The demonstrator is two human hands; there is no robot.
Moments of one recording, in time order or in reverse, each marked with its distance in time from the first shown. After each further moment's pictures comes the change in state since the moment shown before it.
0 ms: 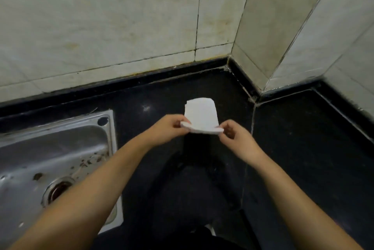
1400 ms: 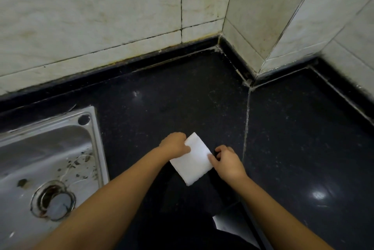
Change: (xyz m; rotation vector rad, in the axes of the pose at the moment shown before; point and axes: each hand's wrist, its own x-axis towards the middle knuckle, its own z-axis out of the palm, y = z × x) left_hand 0.044 -0.049 0.069 0.583 -0.229 -0.371; right_hand -0.015 0.062 0.058 -0.342 -0.013 0.495
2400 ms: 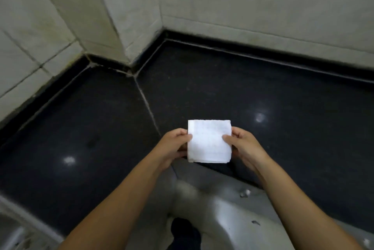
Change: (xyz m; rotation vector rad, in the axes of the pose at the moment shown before) left_hand -0.143 0.163 0.126 -0.625 -0.433 0.264; right_hand -0.239 0.180 -0.027 1.369 0.508 0.219
